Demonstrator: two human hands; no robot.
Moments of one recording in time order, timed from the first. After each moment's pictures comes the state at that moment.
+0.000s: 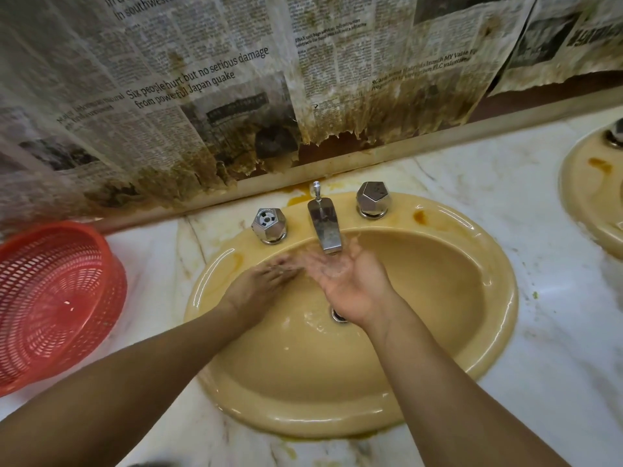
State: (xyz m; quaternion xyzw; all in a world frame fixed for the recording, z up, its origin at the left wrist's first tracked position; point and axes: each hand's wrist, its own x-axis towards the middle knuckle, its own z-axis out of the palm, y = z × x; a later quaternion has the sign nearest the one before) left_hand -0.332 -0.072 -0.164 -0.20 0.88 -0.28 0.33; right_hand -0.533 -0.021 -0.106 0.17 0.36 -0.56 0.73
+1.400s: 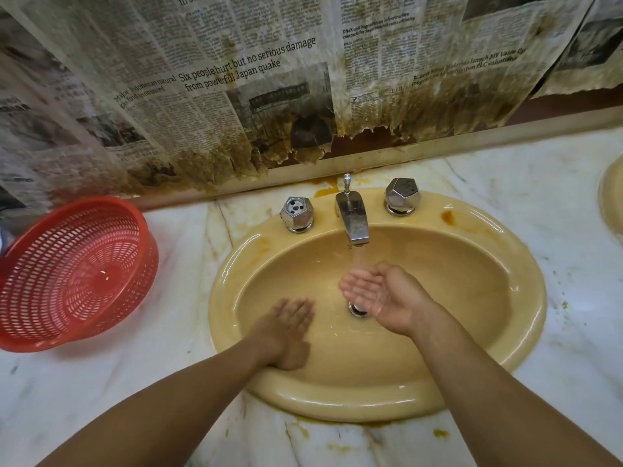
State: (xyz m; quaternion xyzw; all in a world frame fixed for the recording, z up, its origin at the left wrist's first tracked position) left_hand -0.329 0.007 -0.200 -0.39 0.82 0.11 0.41; right_hand -0.557 0.006 -0.136 0.04 0.50 -0.41 0.76
